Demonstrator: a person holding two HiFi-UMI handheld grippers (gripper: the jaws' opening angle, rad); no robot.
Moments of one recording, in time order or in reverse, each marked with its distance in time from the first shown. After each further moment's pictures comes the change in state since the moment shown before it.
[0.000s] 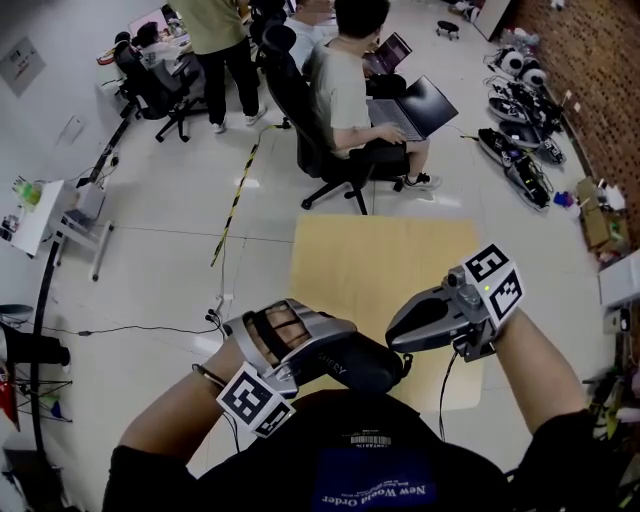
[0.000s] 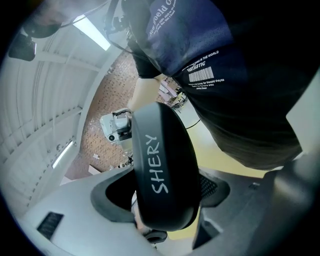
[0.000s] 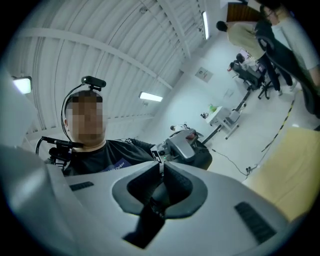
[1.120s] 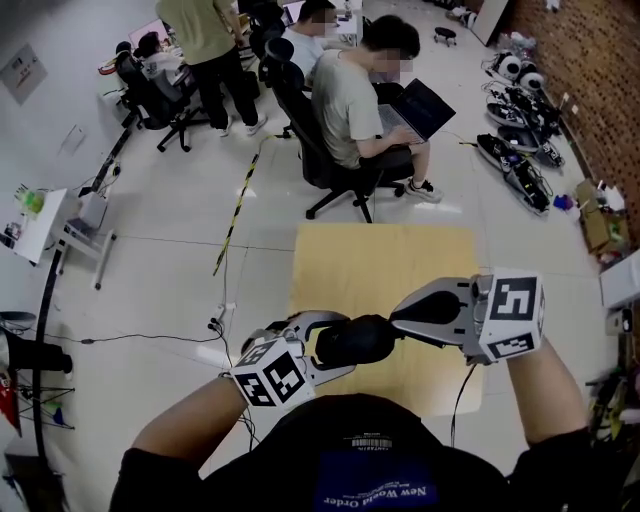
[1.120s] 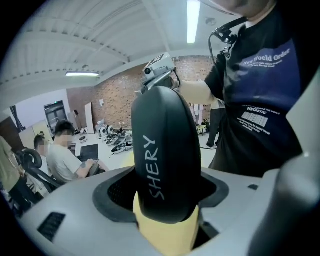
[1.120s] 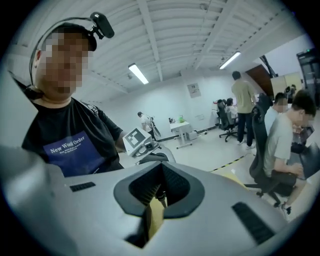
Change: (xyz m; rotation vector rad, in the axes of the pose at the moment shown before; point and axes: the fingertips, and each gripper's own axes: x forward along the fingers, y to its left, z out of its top) left arm 0.032 -0.006 -0.021 -0.847 -0.070 -0.176; right arm -0.018 -0.009 0.023 -0.418 0.134 -0.590
